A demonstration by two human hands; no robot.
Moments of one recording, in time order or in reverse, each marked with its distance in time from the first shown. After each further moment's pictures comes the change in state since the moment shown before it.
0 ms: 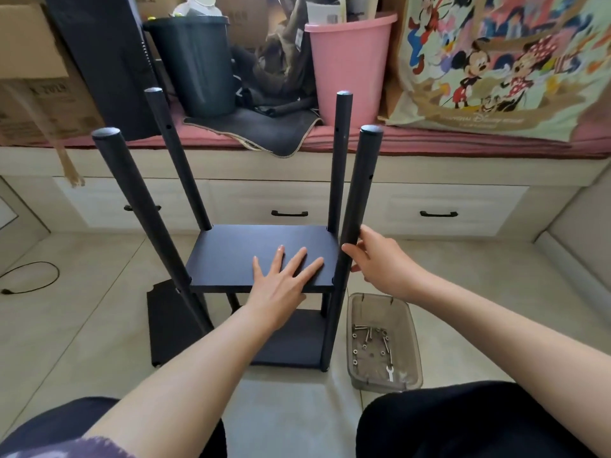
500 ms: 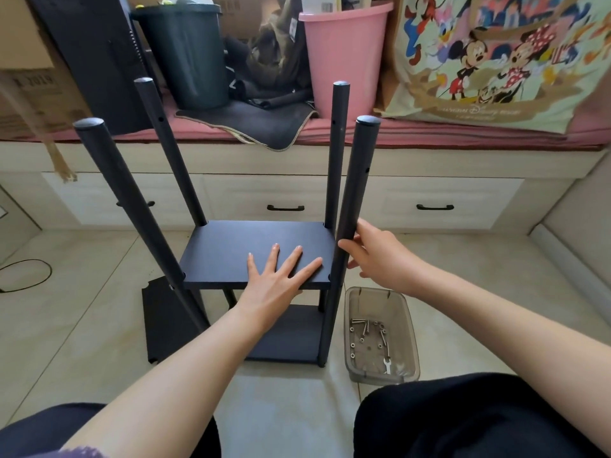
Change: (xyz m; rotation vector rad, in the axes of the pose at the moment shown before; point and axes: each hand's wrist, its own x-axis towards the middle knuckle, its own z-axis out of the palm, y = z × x) left_hand -0.003 -0.007 0.018 0.115 0.093 0.047; right_hand -0.001 0.000 -0.004 -0.030 -0.037 -0.026
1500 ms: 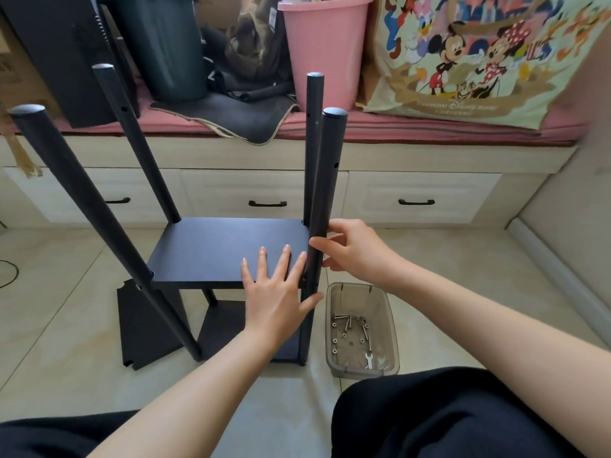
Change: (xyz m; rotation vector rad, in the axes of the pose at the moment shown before) left_hand 0.000 0.061 0.002 -0.206 0.208 -0.232; right_hand -0.002 0.003 -0.001 0.207 0.012 -0.004
